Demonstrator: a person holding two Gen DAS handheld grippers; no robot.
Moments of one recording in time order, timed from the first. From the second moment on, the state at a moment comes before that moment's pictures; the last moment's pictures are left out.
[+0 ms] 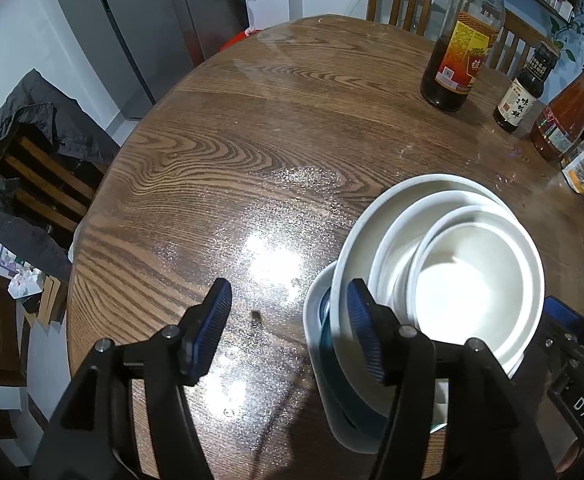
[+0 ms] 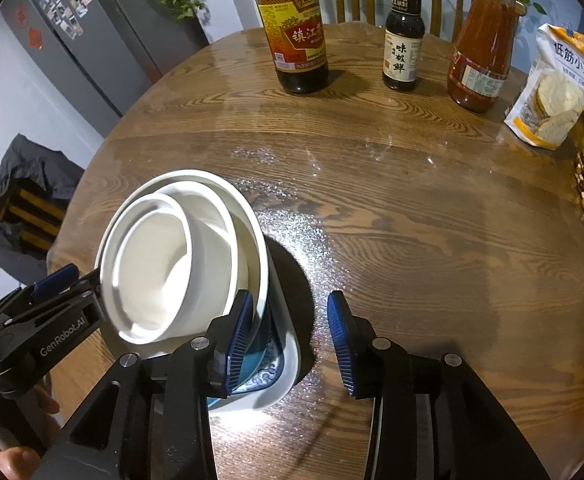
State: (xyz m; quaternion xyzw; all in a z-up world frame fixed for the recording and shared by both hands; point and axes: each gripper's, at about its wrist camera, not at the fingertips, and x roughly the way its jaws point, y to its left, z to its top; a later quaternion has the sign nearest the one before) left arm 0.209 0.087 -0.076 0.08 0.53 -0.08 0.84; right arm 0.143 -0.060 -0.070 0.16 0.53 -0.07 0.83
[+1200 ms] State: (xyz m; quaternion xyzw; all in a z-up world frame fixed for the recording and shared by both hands) left arm 0.209 0.090 -0.078 0.09 0.53 -0.04 0.84; right arm 0.142 -0.067 -0.071 0.13 0.53 -0.11 0.83
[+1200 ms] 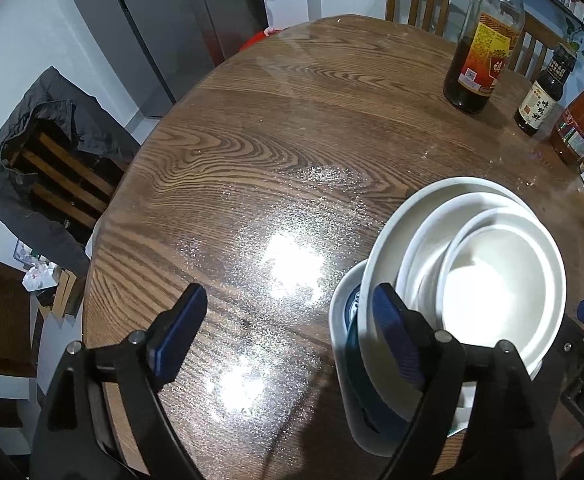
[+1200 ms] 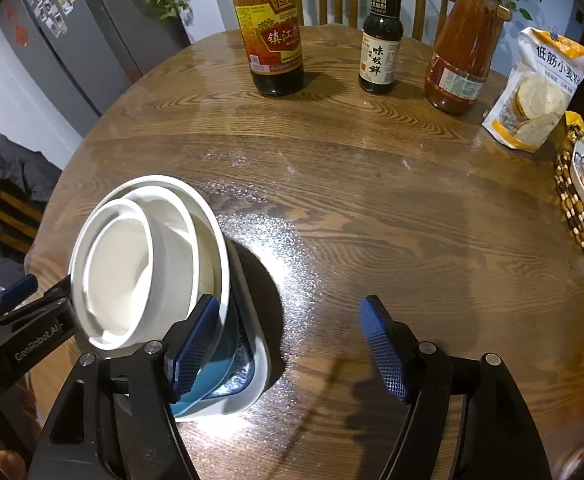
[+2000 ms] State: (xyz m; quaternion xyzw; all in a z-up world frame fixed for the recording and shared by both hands) left arm 0.200 0.092 -0.052 0.07 0.49 -0.04 0.87; right arm 0.134 -0.067 -0.052 0.11 0.50 -0.11 0.85
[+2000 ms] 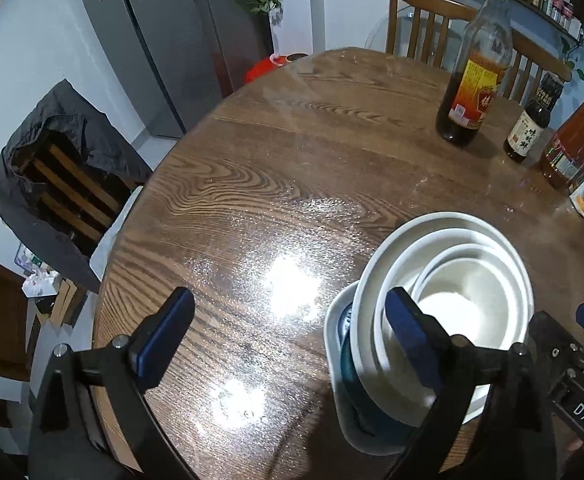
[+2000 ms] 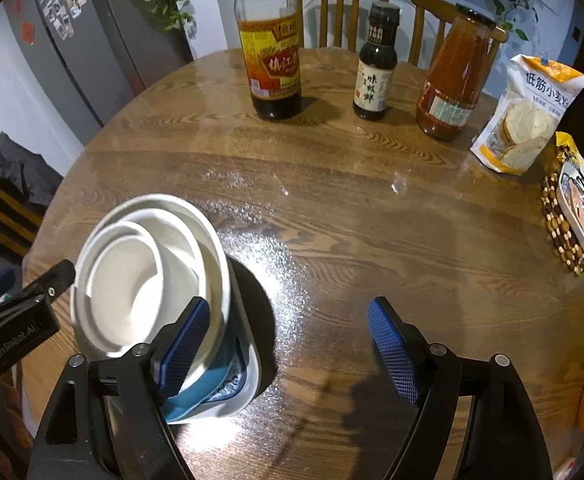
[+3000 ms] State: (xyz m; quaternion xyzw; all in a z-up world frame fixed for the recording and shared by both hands) left arm 0.109 0.109 -0.007 0.03 0.43 -0.05 0.90; right arm 0.053 -0.035 -0.004 0.05 0.42 0.01 0.90
